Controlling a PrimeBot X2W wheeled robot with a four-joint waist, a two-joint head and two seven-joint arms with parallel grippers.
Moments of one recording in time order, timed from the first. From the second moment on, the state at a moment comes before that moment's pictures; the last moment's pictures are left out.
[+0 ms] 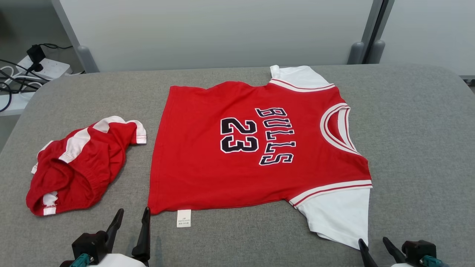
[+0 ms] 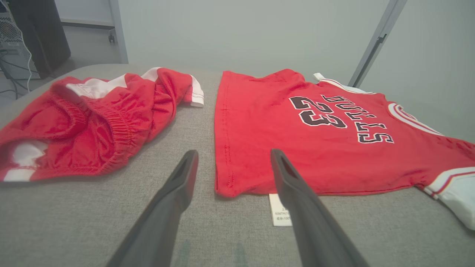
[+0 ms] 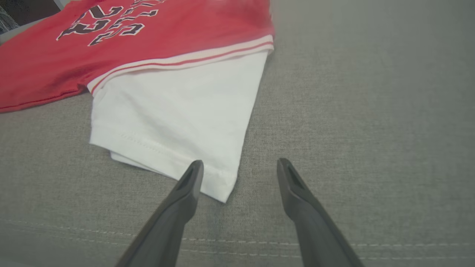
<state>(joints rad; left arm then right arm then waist) -0.03 0.04 0.02 0.43 -0.22 -0.12 -0.25 -0.11 -0.15 0.23 0.72 0.35 0.13 -0.25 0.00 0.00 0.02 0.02</state>
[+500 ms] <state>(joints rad) -0.03 0.04 0.00 0.44 -0.22 -0.12 -0.25 -0.18 -0.14 0.35 0.85 0.52 0.13 -0.25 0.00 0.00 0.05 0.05</state>
